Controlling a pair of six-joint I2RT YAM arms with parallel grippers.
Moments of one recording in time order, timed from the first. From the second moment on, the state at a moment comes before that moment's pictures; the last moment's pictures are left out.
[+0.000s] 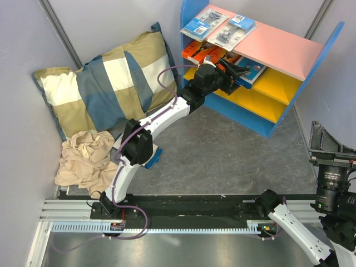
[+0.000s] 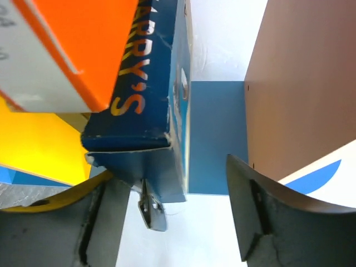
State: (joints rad) left arm -0.78 2.30 2.18 0.07 0.13 -1.49; right arm 0.62 0.16 0.99 -0.32 0.77 0.73
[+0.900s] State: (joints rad) left arm -0.78 2.01 1.73 0.40 0.16 -1.19; right arm 0.62 0.16 0.99 -0.33 0.75 0.74
